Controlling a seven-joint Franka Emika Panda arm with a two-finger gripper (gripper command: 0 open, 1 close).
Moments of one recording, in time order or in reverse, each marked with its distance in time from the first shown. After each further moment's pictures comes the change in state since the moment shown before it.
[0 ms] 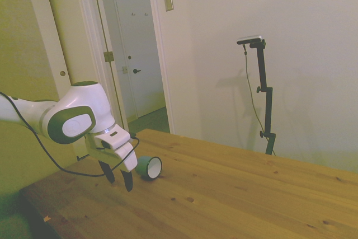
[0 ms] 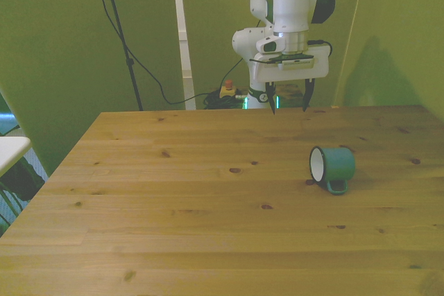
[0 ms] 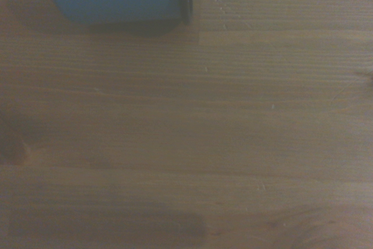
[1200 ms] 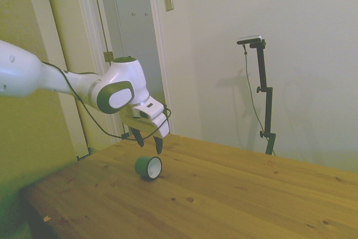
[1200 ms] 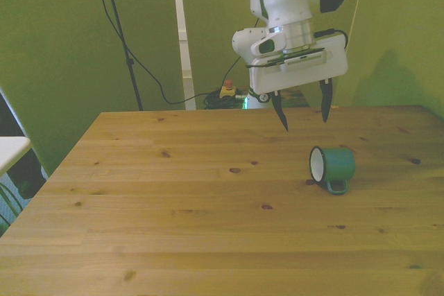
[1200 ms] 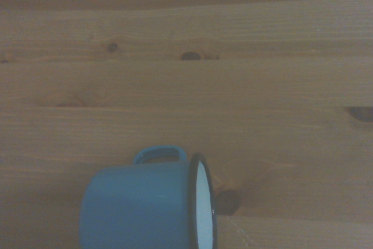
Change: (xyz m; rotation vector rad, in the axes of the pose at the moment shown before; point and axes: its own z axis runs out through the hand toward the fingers) arm 0.127 -0.079 -0.030 0.219 -0.051 0.014
